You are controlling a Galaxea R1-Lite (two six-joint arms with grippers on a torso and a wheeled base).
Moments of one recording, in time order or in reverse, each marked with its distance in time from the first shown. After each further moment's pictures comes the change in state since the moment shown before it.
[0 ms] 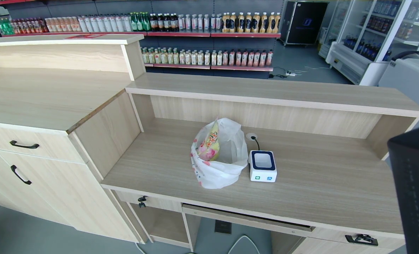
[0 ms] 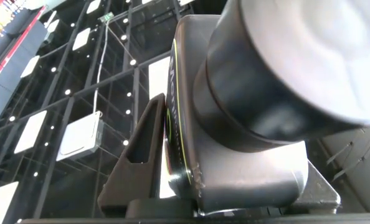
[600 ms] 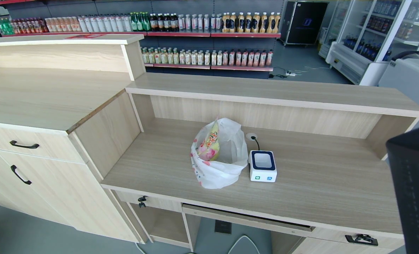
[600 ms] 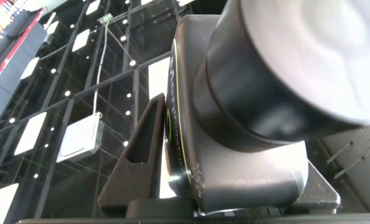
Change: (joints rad) left arm 0.000 0.000 0.000 0.000 0.000 0.000; right arm 0.004 0.002 -0.002 0.001 0.001 0.003
